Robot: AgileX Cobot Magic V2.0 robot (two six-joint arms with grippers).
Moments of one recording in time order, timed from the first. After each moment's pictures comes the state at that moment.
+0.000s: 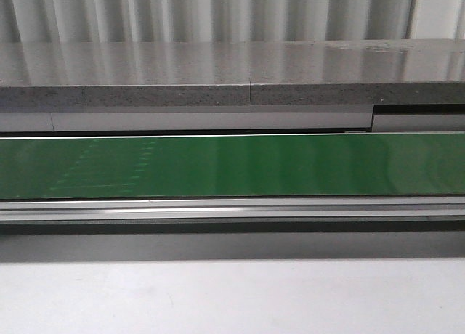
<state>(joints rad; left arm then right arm) -0.03 0.16 -0.25 -0.09 0.24 0.14 0.03 0.08 -0.32 0.22 0.54 -0.24</state>
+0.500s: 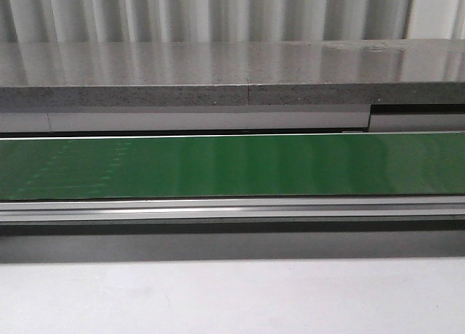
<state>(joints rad) -0.02 0.00 0.00 0.03 0.22 -0.10 0.03 0.08 -0.32 0.22 0.54 -0.24</state>
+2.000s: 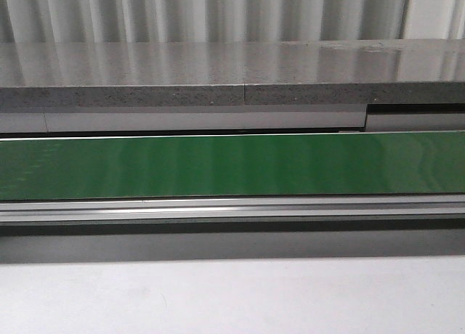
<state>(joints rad) -0.02 0.00 0.00 0.04 0.23 -0.10 -0.05 0.08 -0.17 0.06 0.19 -0.09</state>
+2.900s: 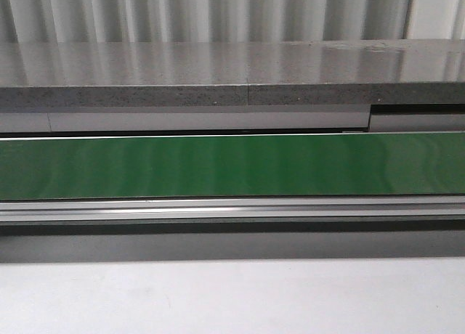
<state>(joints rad) -0.02 0.00 0.00 0.04 0.23 -0.10 -0.10 -0.01 0.03 -0.02 0.11 0.06</state>
